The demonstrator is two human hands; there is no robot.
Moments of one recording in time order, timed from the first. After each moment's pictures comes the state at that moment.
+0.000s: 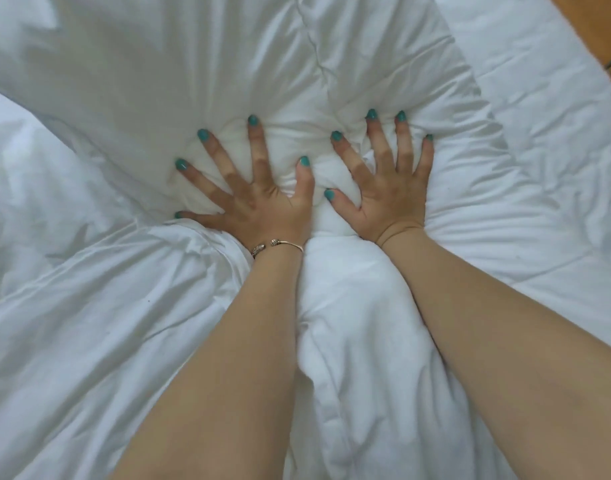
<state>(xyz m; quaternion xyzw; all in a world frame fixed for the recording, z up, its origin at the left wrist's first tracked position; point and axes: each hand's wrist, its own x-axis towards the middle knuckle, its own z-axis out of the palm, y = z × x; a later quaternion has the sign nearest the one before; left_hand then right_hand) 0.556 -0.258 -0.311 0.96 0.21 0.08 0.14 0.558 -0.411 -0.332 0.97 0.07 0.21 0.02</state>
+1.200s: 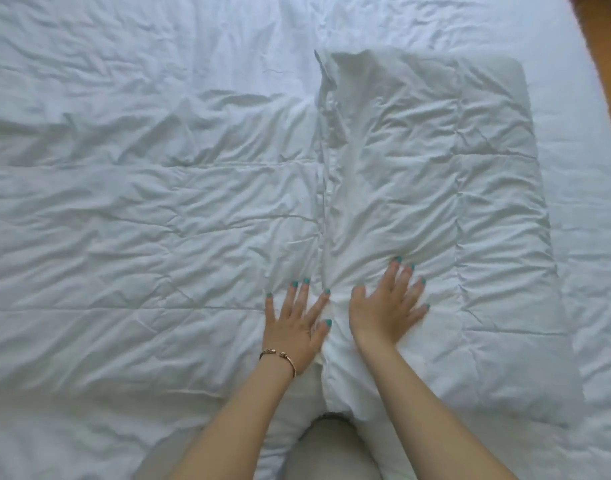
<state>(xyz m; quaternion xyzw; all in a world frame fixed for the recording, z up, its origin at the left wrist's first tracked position) 0.240 -0.206 -0.246 0.95 0.12 -0.24 0.14 0.336 -0.321 -0.212 0.97 -0.10 -0.18 -0.10</state>
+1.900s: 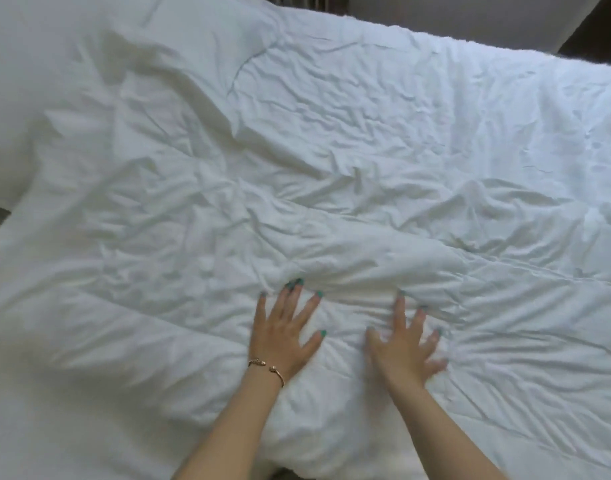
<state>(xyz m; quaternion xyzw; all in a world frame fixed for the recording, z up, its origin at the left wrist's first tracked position) 0.067 0.254 -0.256 0.97 0.24 -0.06 0.07 0.195 0.101 -0.218 0.95 0.04 -0.29 -0.08</state>
